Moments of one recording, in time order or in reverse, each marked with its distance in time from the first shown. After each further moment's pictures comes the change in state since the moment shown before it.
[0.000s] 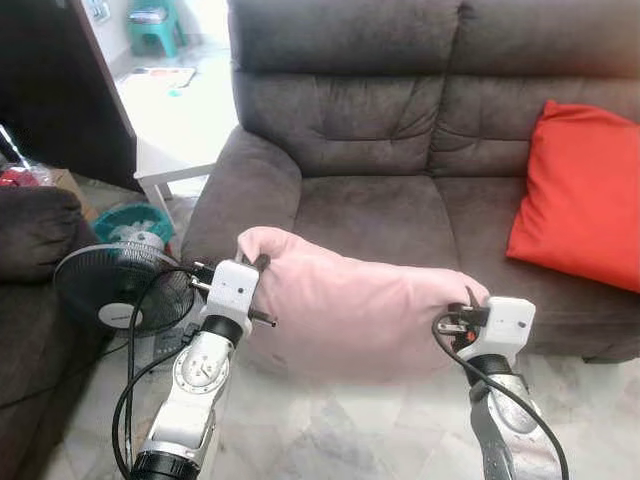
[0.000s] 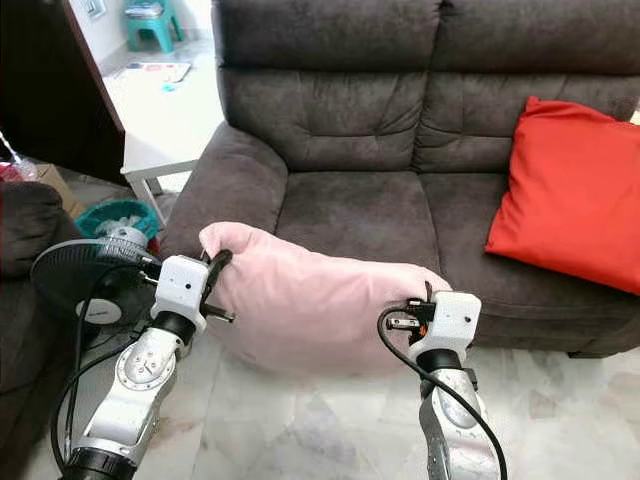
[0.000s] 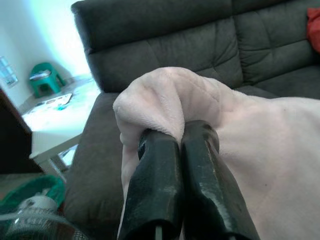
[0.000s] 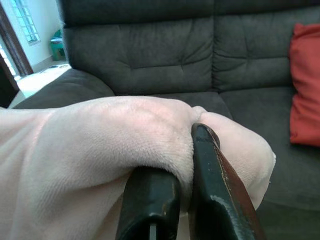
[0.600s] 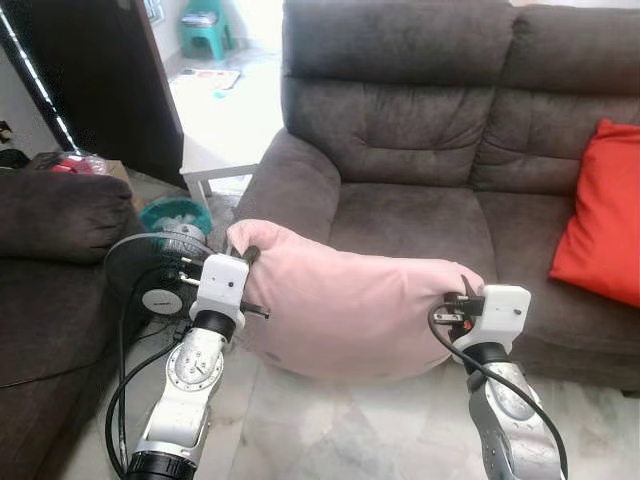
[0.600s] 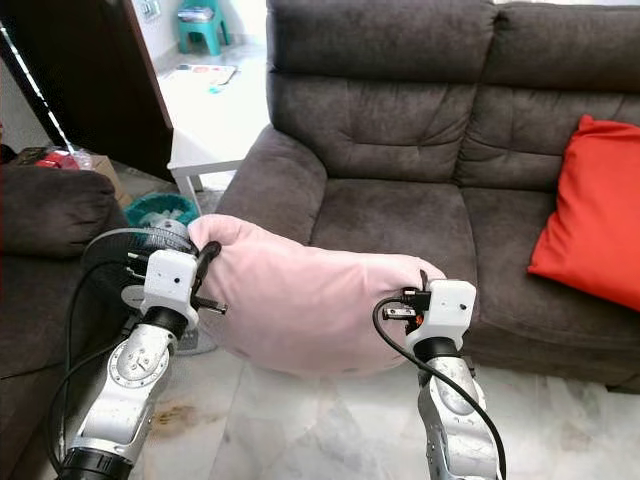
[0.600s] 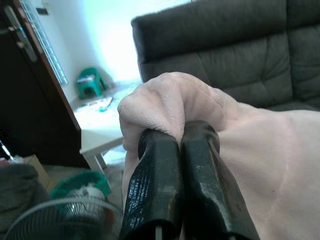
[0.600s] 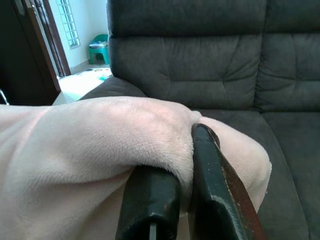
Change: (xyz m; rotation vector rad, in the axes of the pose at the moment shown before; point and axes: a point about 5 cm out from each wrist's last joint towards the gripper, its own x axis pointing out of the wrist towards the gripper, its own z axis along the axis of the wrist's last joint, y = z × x) left arm 0.001 0.010 0.012 -0.002 -0.043 0.057; right arm 0.007 0.002 0.007 -0.013 -0.010 0.024
